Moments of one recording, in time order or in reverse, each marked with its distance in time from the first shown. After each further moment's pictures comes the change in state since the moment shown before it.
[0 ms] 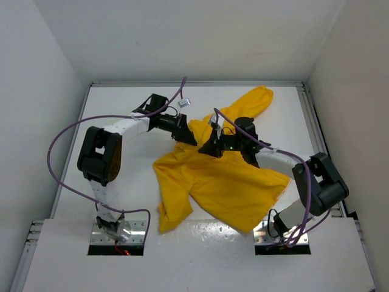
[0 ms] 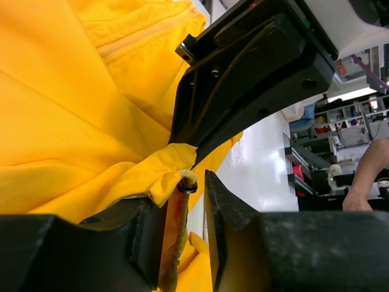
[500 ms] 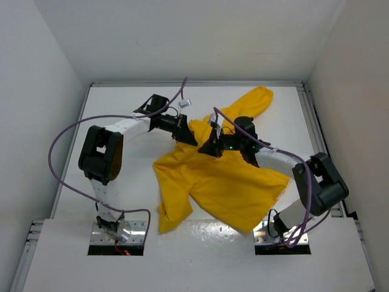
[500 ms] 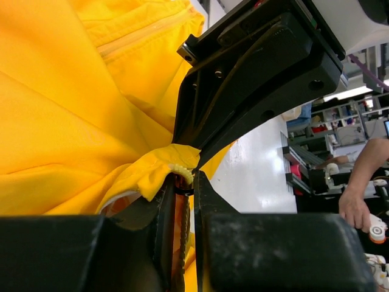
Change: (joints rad) left arm -0.005 0.012 0.002 0.015 0.003 -0.004; right arm 0.002 0.000 0.011 -0.010 0.002 0.011
